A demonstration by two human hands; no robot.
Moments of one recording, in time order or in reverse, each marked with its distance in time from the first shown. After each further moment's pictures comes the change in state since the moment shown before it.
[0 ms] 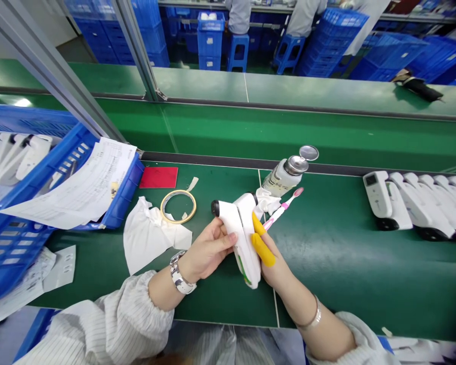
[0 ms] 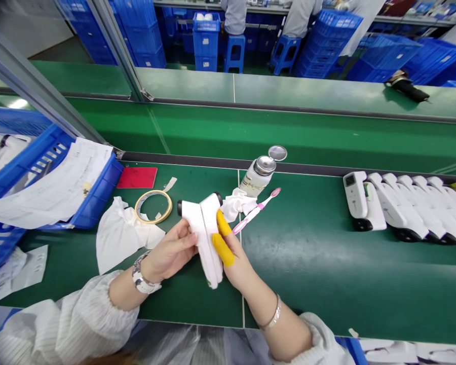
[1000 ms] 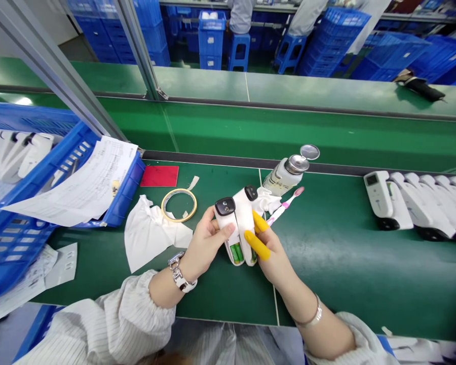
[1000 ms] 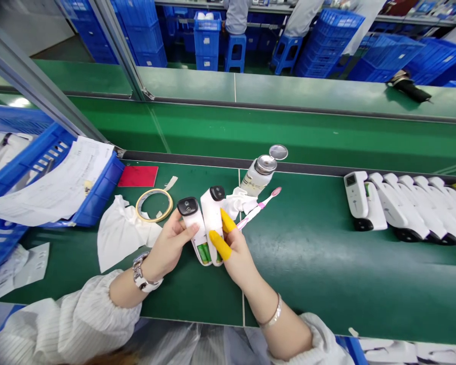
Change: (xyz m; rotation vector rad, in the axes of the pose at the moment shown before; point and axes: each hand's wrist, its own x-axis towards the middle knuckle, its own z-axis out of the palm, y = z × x) left_hand 0.004 -0.001 -0.004 0.313 0.104 0.233; right_hand 0.006 -0.014 0.004 0.074 -0.019 -0.009
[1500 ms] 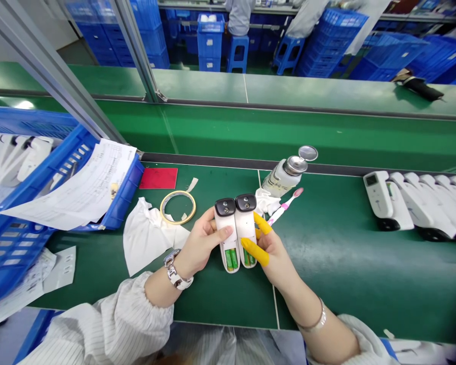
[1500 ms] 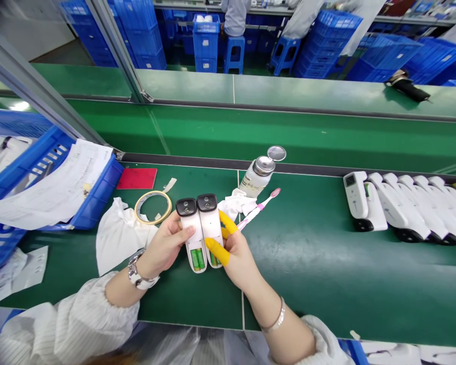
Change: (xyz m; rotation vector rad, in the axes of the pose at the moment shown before) left_hand 0.004 0.006 -0.007 -0.033 -0.093 -0.010; right_hand -0.001 -0.007 -0.001 0.146 -0.102 0.017
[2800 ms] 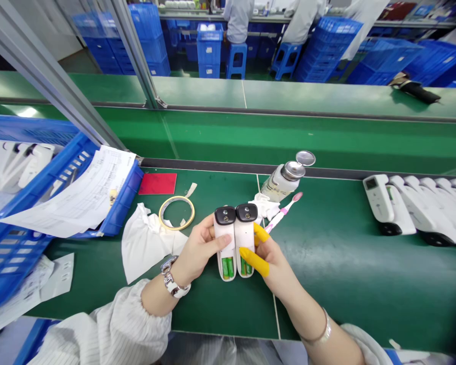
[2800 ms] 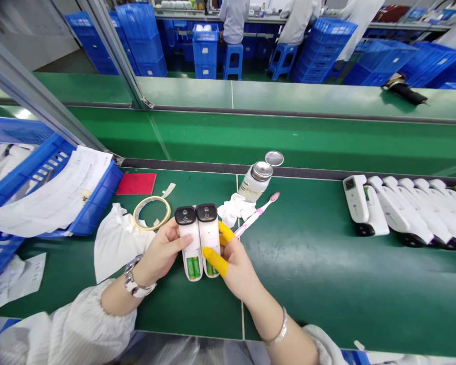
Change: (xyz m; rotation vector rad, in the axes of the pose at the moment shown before) left_hand -0.001 0.001 -0.001 0.032 -0.013 -0.014; right_hand -0.004 -0.003 0.002 -0.049 -0.020 -0.001
